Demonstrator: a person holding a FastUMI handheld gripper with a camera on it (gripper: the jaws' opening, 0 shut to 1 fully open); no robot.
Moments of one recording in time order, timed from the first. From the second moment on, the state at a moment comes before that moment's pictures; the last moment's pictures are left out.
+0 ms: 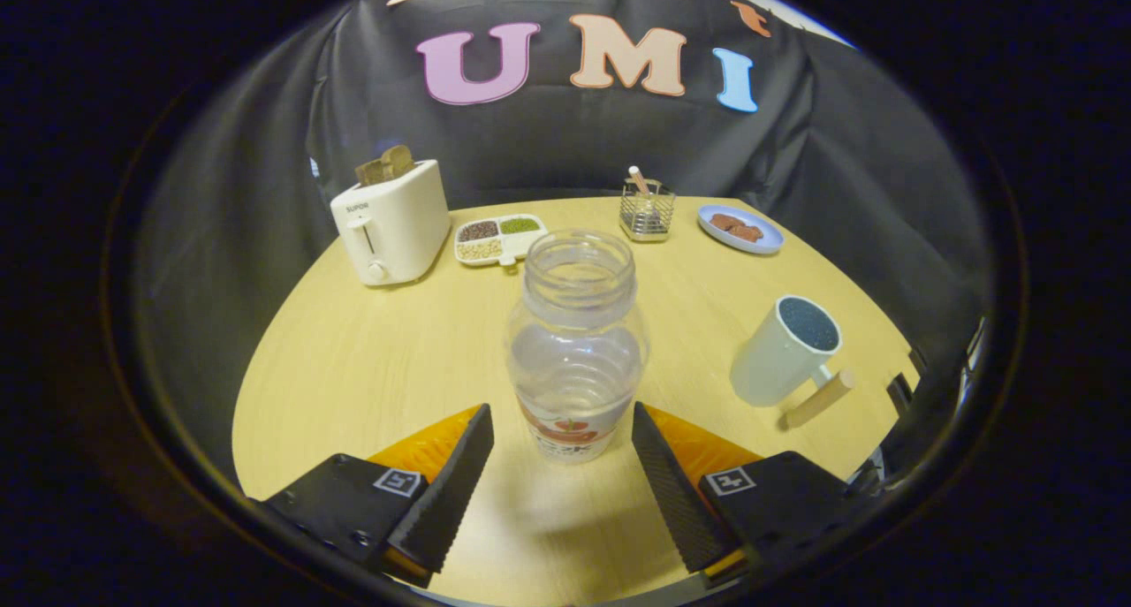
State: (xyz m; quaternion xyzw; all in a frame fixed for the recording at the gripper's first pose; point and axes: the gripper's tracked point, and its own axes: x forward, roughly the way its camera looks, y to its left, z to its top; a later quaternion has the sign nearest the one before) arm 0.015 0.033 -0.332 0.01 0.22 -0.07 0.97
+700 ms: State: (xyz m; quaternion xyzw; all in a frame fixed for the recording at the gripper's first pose) arm 0.068 0.023 -0.356 0.00 0.21 -0.08 0.97
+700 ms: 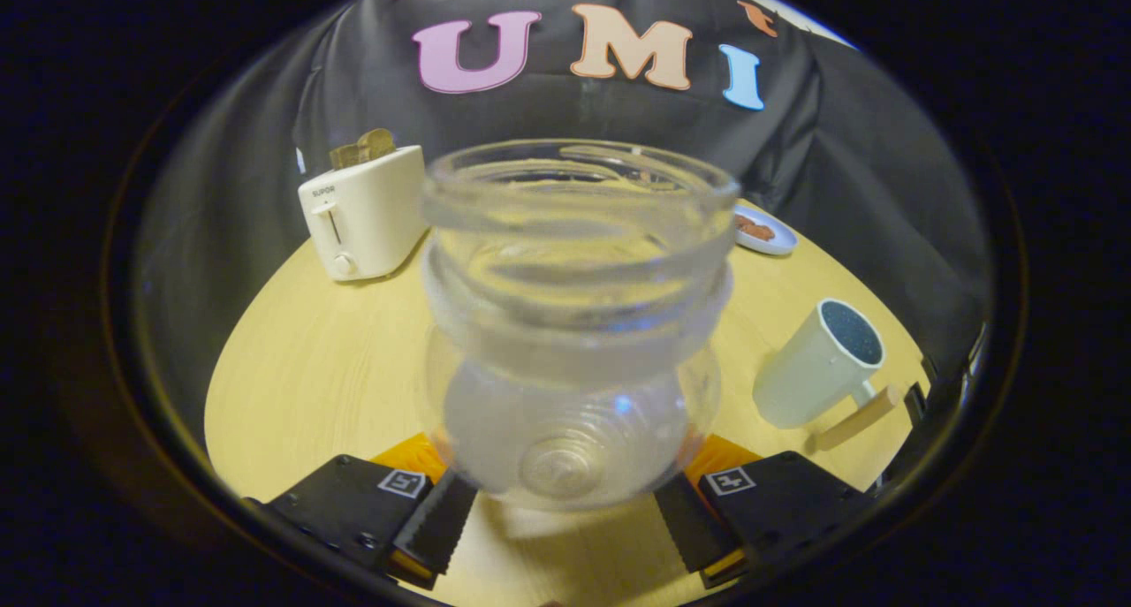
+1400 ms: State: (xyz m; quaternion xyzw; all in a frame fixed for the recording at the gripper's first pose) arm 0.056 0.006 -0.324 0.05 0.22 -0.09 0.97
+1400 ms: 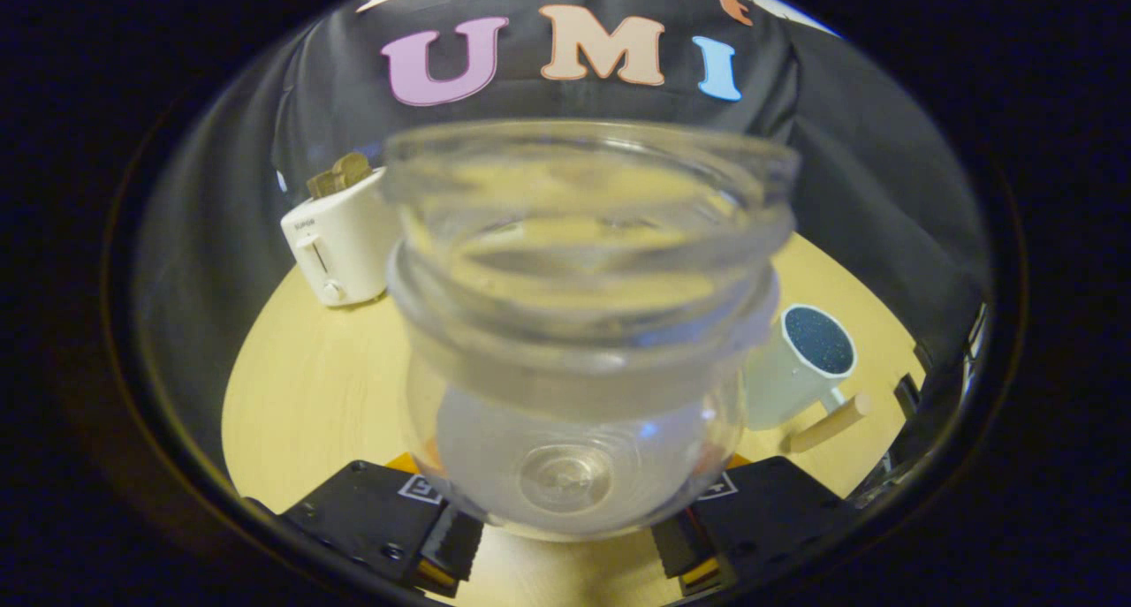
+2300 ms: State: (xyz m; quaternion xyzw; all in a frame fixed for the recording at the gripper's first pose) arm 0.085 0.005 -0.241 0.42 0.14 0.00 0.90
